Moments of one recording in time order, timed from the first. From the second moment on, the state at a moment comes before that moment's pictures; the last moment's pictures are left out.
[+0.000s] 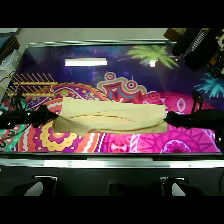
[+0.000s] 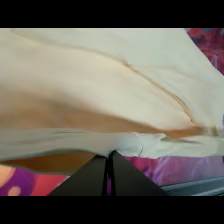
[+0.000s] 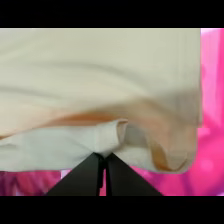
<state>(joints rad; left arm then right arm) 0.22 -1.09 0.88 0.79 -1.17 -1.50 -0.25 -1.04 0.80 2.13 -1.03 -1.78</state>
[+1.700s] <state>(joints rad) 0.12 -1.56 1.56 1.01 -1.20 -1.50 -0.53 -1.58 1.13 2.31 -1.29 -1.79</state>
